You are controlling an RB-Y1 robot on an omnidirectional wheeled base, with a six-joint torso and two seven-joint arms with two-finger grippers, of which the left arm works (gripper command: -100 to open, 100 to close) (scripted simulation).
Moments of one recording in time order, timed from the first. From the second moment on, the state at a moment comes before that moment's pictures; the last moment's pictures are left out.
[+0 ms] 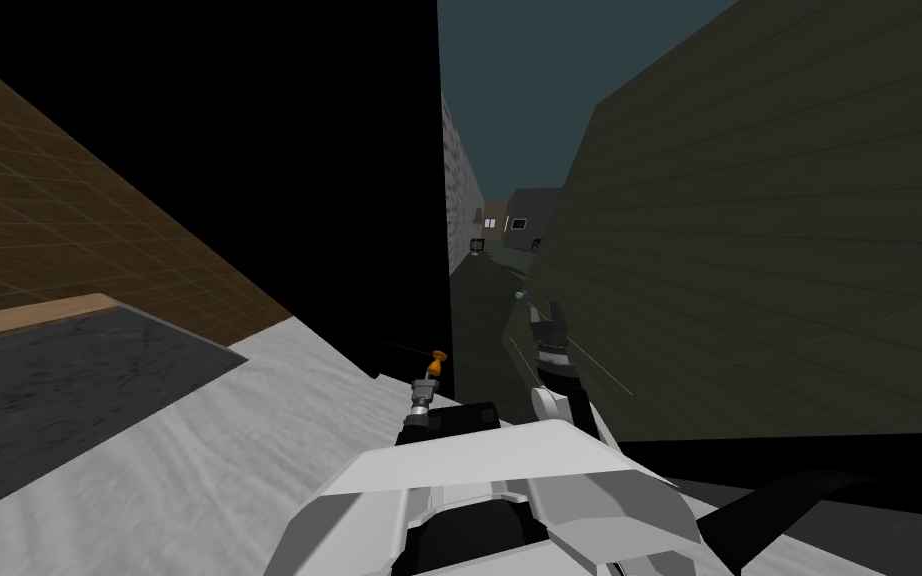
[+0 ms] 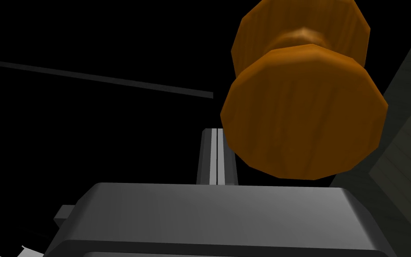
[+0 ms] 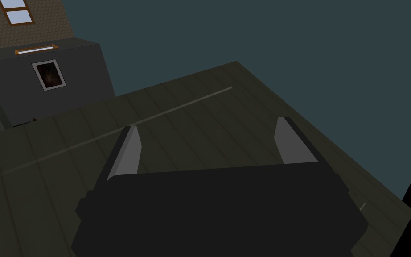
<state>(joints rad) 0.23 0.18 -0.58 -1.08 0.61 -0.82 1.16</state>
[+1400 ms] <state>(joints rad) 0.21 0.15 -0.53 -1.12 0.64 -0.67 1.10</state>
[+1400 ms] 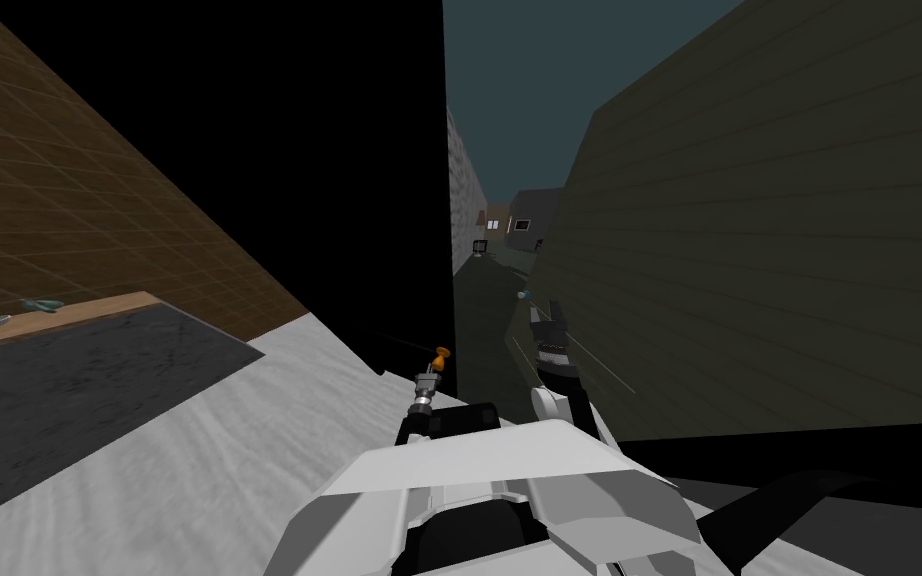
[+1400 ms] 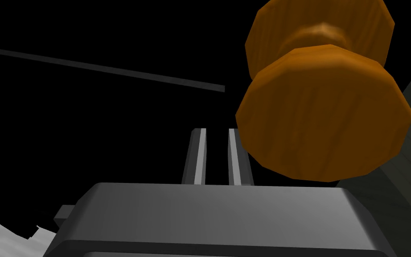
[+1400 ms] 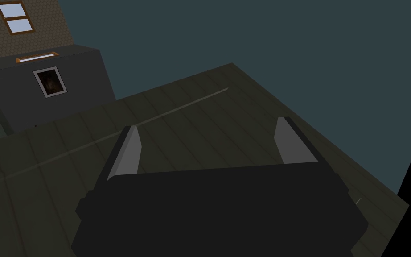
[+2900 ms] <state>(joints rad) 0.23 0.18 -0.54 -1.16 0.64 -0.66 1.10</state>
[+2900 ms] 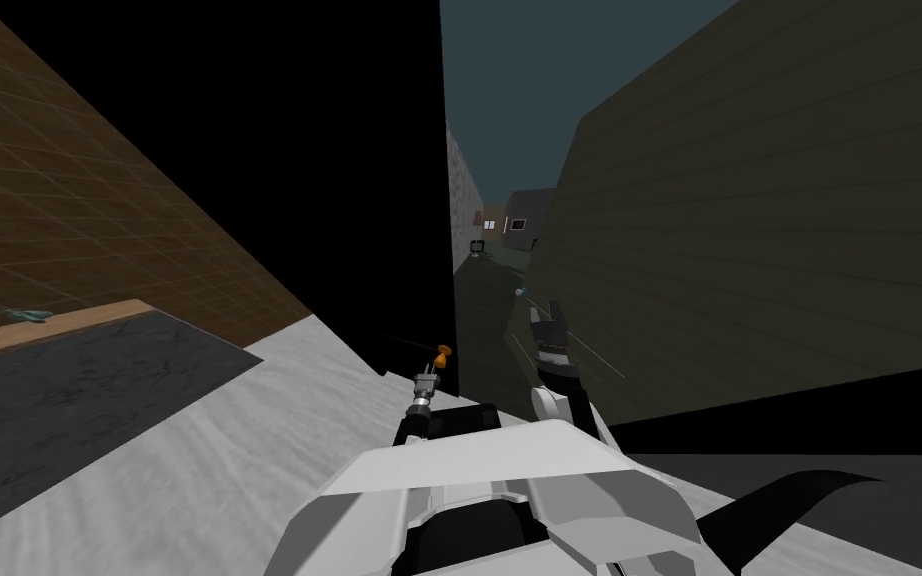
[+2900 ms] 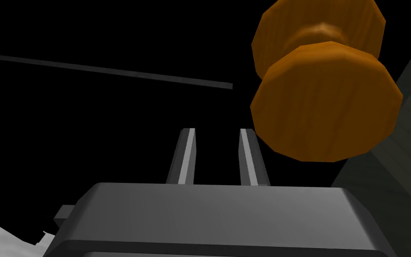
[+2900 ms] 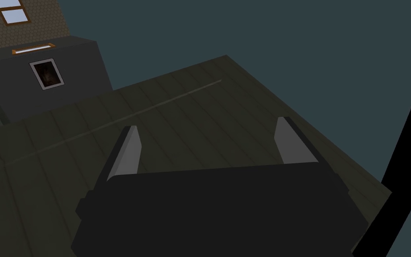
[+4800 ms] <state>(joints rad) 0.20 0.21 -0.67 -1.10 0.59 -0.82 1.20</state>
